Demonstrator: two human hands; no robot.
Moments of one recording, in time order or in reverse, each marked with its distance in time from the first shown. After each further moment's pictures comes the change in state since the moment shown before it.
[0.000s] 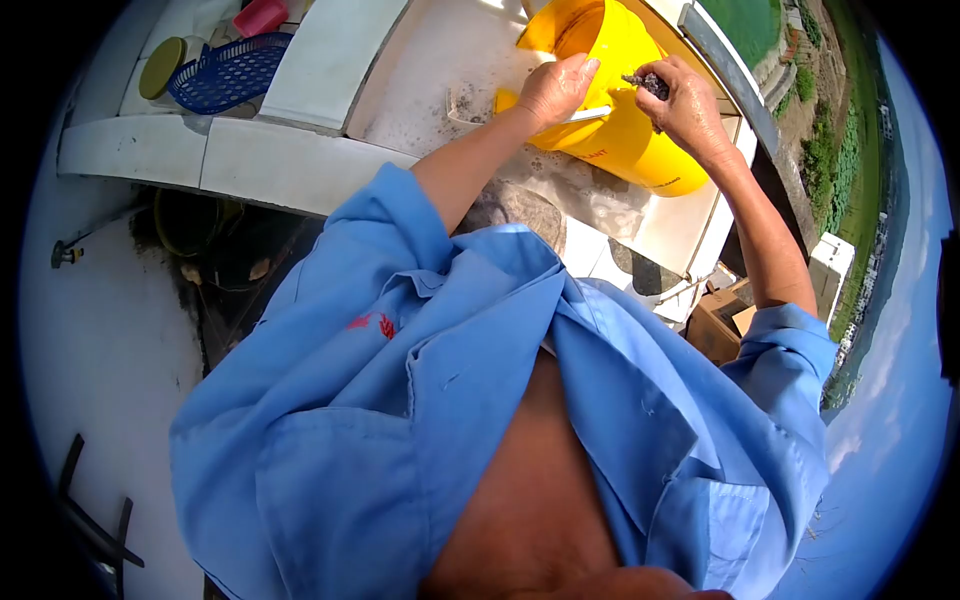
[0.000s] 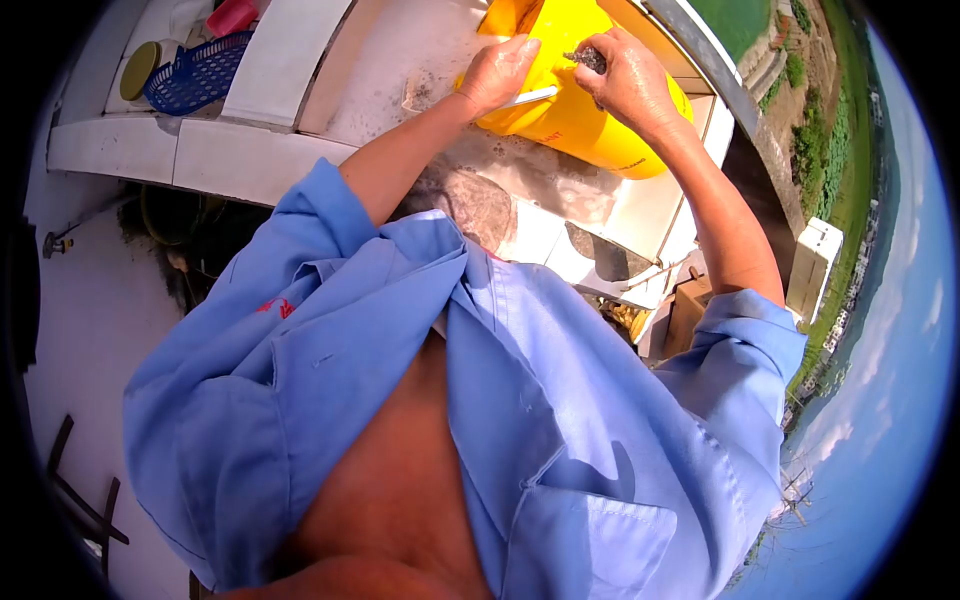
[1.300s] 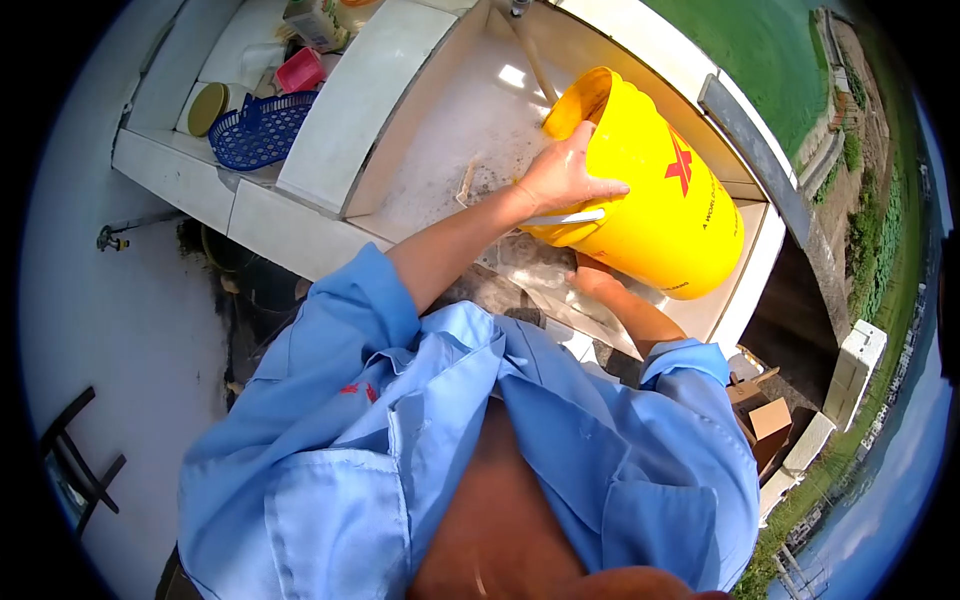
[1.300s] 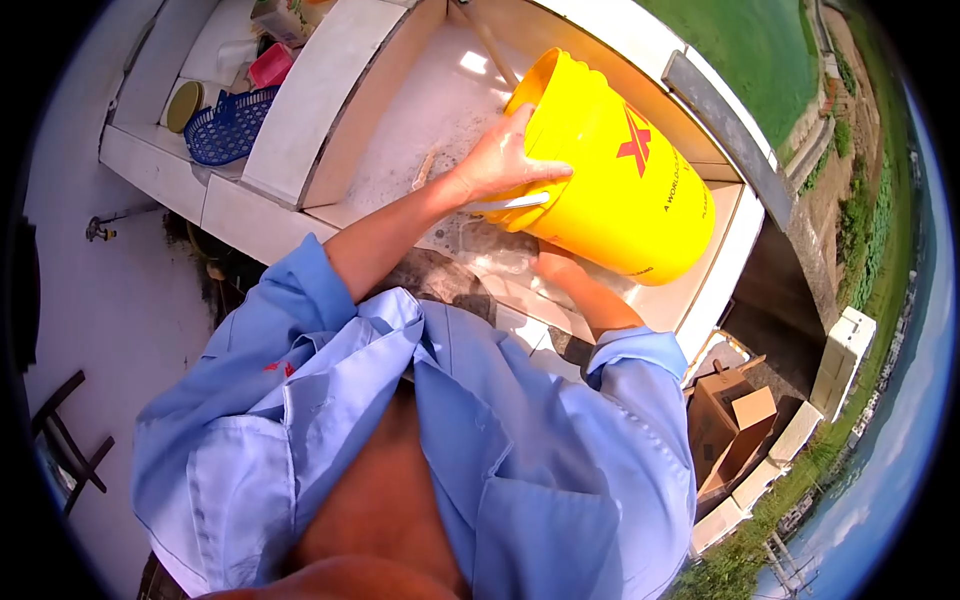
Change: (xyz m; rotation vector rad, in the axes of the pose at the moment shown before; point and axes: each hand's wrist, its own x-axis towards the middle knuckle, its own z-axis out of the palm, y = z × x) left_hand 0.024 0.030 -0.007 0.044 -0.159 -0.089; right_hand -0.063 0.097 0.254 0.202 -0.851 0.227
